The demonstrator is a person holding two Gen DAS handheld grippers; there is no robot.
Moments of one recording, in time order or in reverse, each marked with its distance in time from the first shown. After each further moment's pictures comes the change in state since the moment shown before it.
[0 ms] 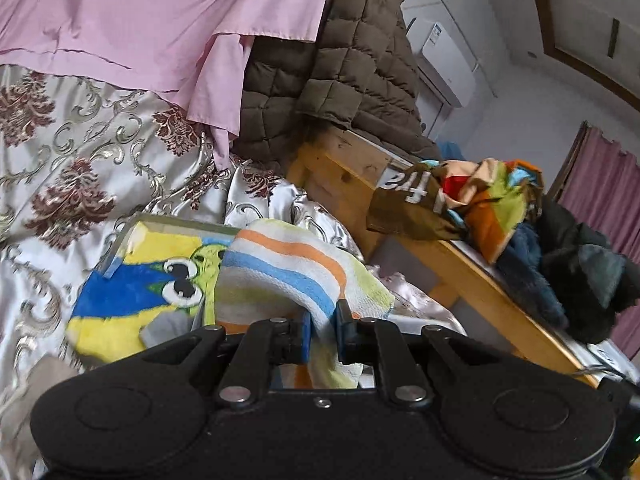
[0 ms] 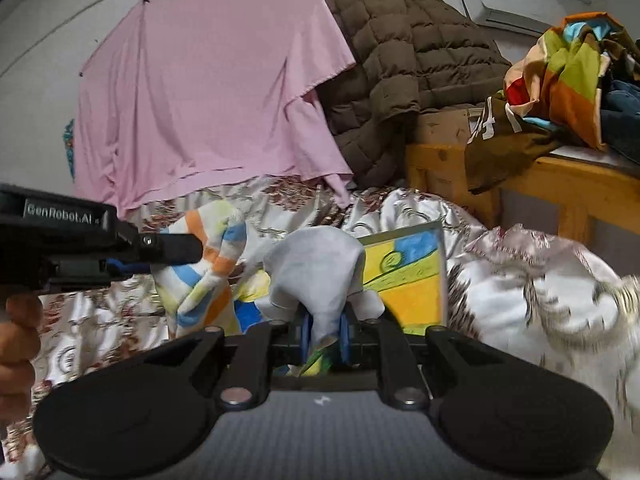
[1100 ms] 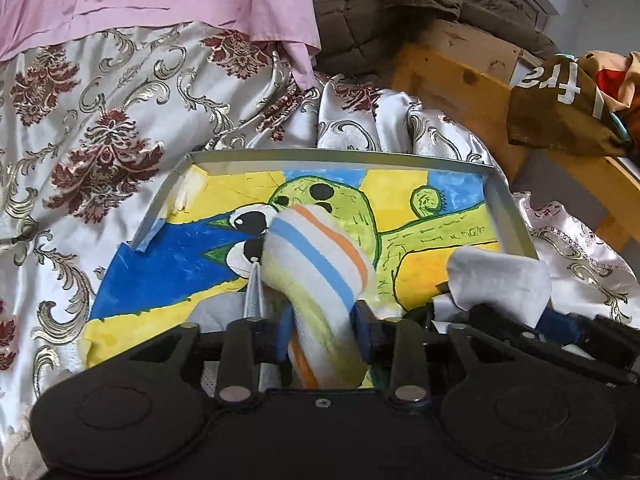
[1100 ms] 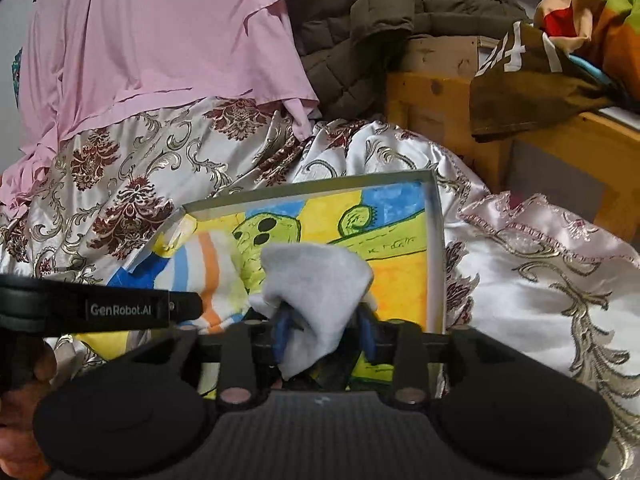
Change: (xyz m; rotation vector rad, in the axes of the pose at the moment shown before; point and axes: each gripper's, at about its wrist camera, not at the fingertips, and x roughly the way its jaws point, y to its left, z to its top) left arm 0.138 0.042 -0.017 0.083 0.224 0.362; right arm 0.116 -0.019 0.003 -0.069 0.194 -0.116
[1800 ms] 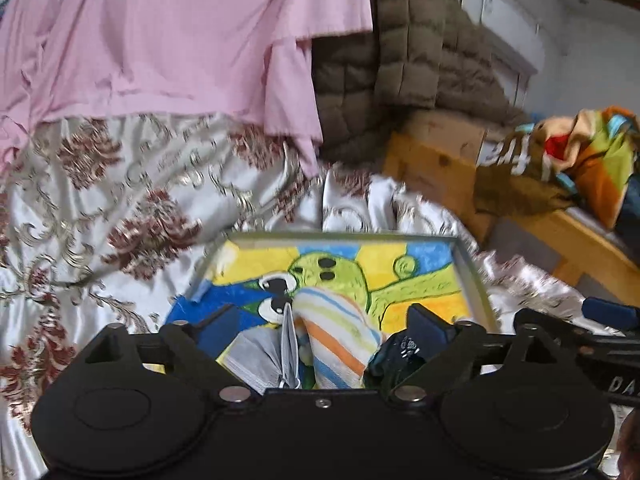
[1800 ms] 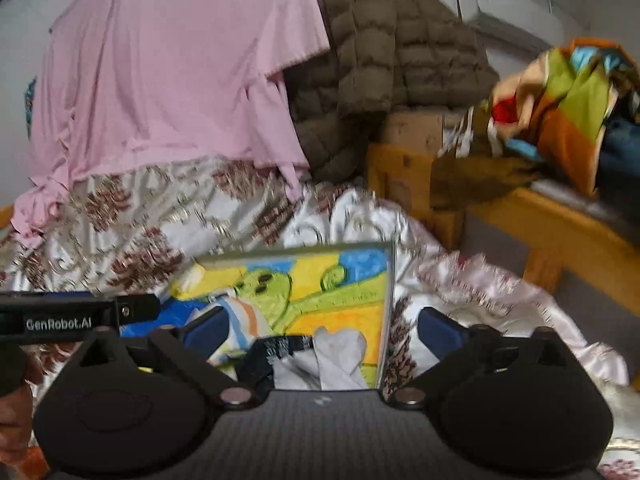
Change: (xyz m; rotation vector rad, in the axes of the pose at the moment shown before) left arm -0.117 0.001 -0.021 0.017 -0.259 0.012; right arm -0.113 -0.001 0.012 -0.028 -0.181 -0.023
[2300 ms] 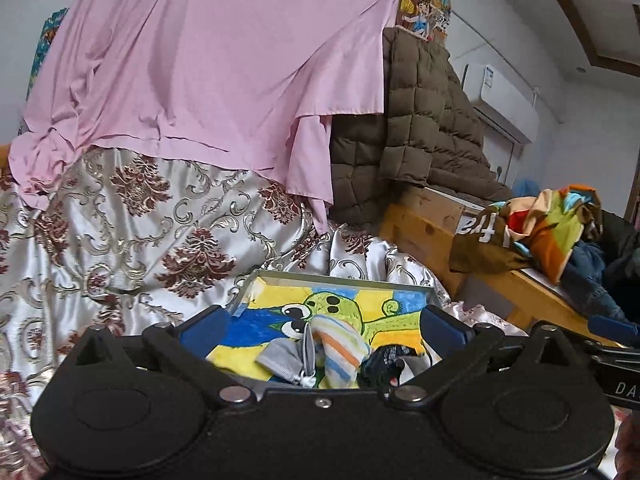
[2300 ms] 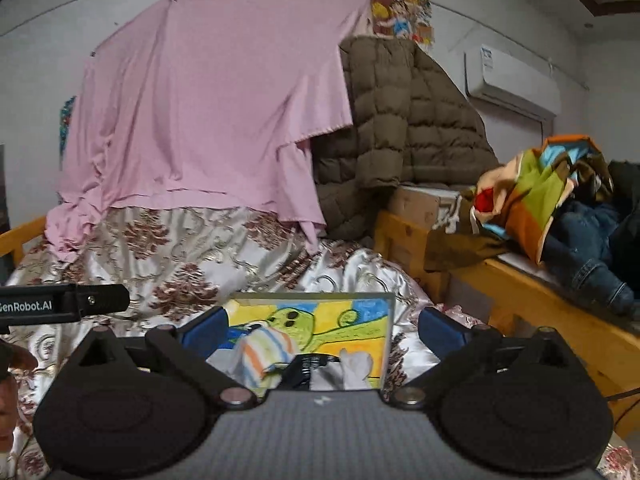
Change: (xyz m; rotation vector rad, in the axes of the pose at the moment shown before) left arm -0.148 0.032 -0.018 -0.088 -0.158 -0.021; right arm -0.129 0.050 0.000 -0.093 -0.134 -0.002
